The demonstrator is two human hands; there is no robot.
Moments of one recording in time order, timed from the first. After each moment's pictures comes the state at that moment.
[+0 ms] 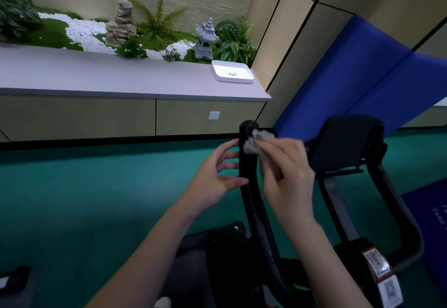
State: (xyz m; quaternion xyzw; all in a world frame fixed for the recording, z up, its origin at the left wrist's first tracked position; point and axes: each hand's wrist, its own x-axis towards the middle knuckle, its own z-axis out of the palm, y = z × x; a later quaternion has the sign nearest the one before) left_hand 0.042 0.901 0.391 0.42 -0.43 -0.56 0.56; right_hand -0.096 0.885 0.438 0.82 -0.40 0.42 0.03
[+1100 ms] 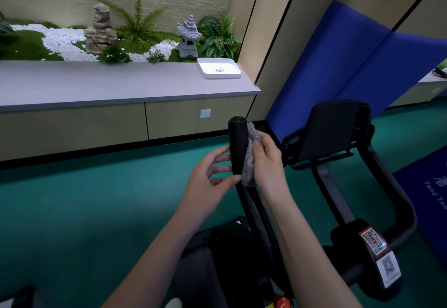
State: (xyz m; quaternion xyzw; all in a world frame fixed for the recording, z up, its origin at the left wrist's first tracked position) left_hand 0.036 0.914 0.389 0.47 -0.43 -0.51 0.58; right_hand -0.074 0.861 0.414 0.56 -0.57 0.46 -0.39
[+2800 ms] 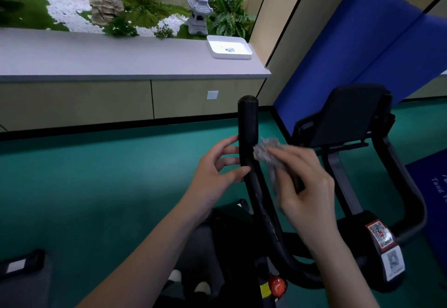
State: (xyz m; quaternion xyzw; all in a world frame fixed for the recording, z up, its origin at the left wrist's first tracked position) left_hand 0.027 0.920 0.378 0.43 -0.35 -0.60 0.58; right_hand -0.124 0.927 0.433 0.79 -0.47 0.38 -0.11
